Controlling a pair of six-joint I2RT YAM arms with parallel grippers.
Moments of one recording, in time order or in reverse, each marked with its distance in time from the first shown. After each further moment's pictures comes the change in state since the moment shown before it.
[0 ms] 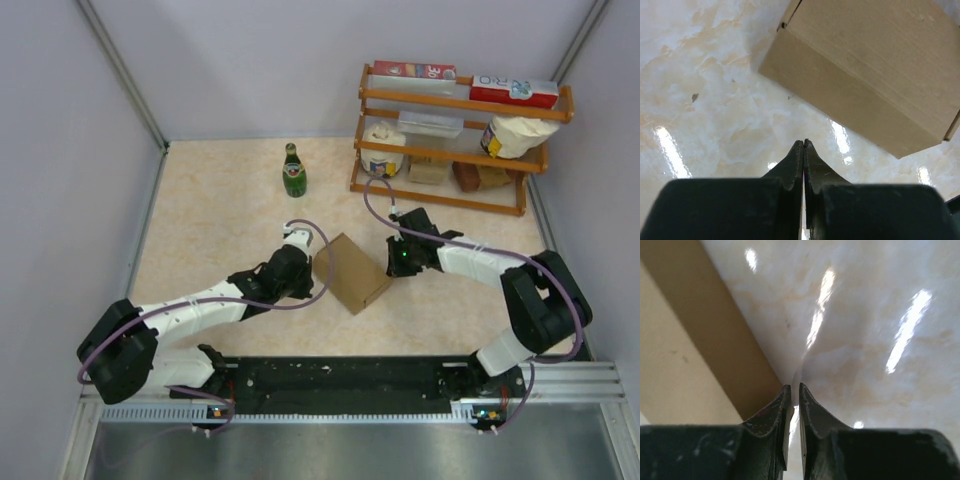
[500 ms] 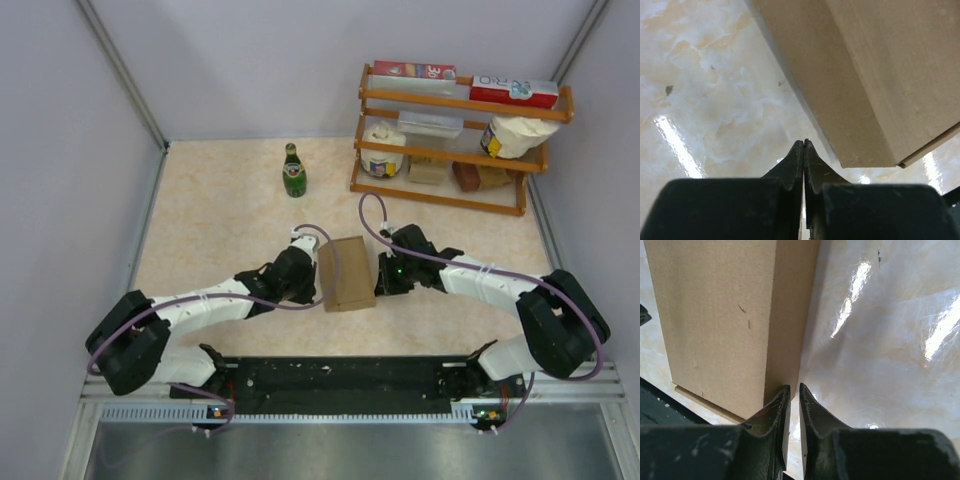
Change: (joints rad) left arm 0.000 0.053 -0.002 0.011 0.079 0.031; right arm 0.143 -0.167 -0.140 0.033 -0.085 0.122
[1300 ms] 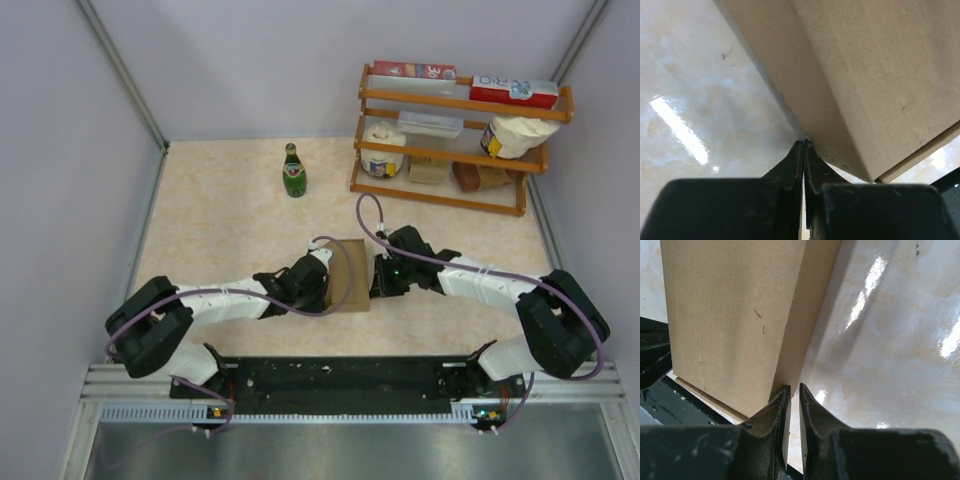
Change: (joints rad) left arm -0.079 0.140 0.032 -0.027 0.065 -0.024; right arm 0.027 0.000 -0.002 0.020 -0.039 0.038
